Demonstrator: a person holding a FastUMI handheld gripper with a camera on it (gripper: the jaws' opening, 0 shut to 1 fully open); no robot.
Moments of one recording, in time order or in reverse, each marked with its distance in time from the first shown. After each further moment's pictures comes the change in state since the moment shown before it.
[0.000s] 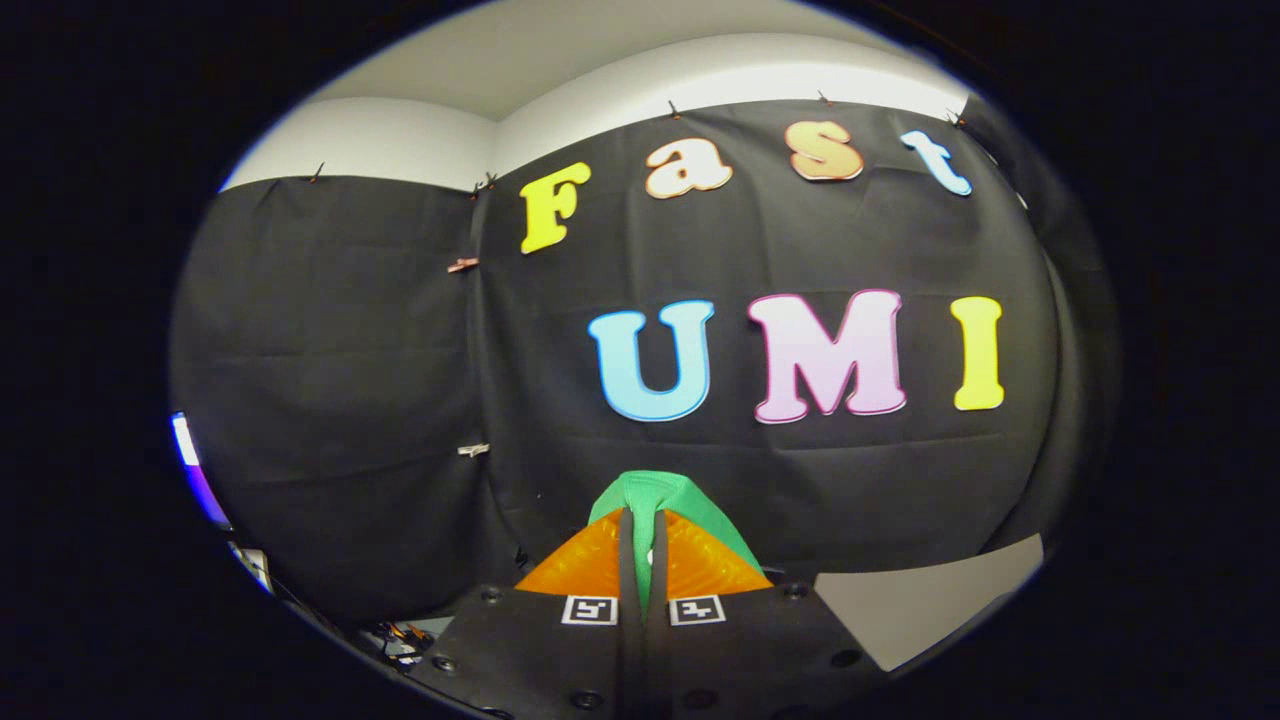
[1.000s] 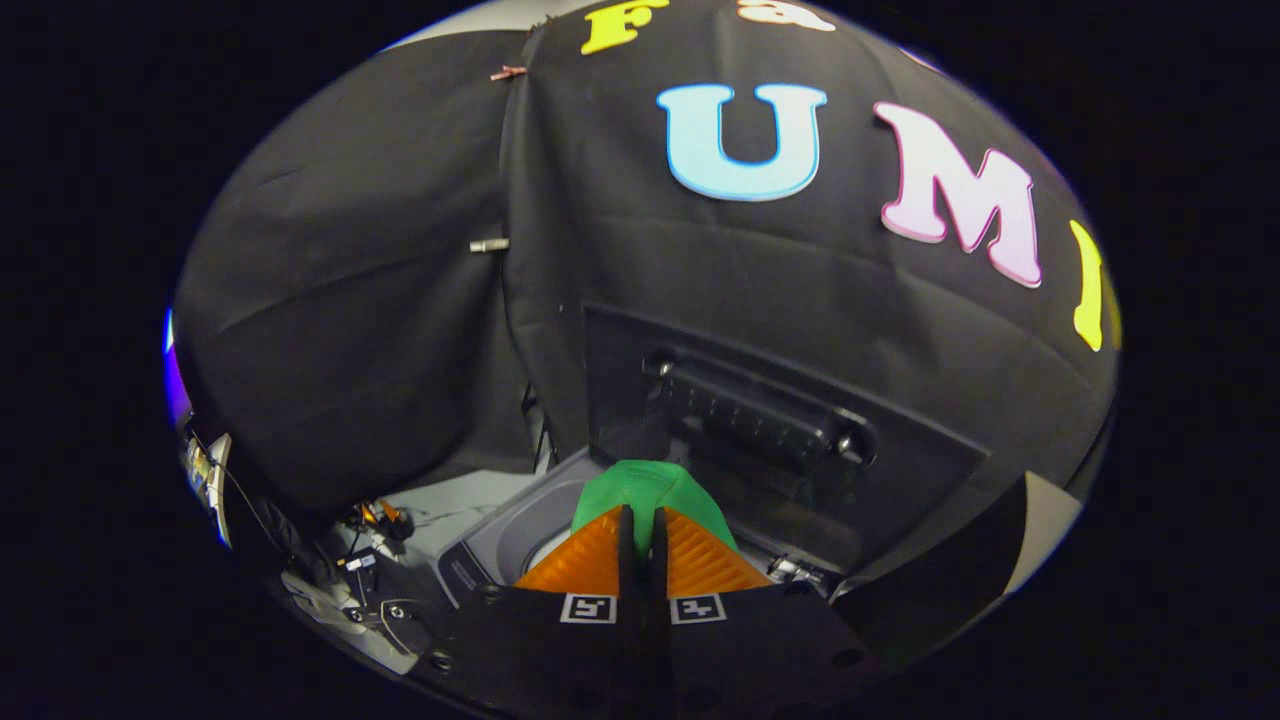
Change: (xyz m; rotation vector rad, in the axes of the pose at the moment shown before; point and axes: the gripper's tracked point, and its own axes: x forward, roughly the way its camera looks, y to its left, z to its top) arm 0.127 -0.007 -0.281 -0.122 0.567 0.075
